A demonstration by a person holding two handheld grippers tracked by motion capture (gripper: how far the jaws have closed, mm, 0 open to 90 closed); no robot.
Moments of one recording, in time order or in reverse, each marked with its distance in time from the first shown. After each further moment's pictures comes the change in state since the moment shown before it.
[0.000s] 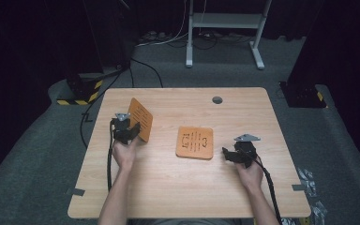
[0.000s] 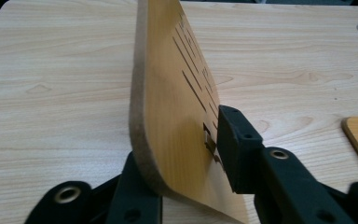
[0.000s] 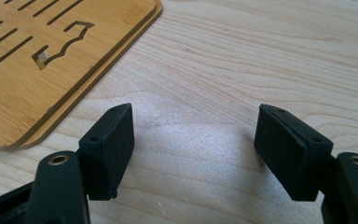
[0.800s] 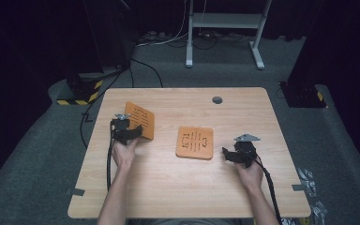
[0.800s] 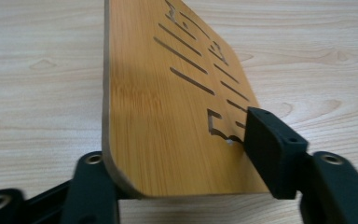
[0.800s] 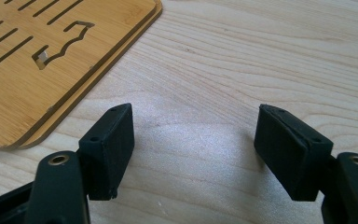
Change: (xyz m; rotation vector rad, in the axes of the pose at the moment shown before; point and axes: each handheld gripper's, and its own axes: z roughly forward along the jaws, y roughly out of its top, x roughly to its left) left arm 0.005 -0.003 0.011 0.094 0.038 -0.006; right arm 0.000 0.000 0.000 0.000 0.000 -0.001
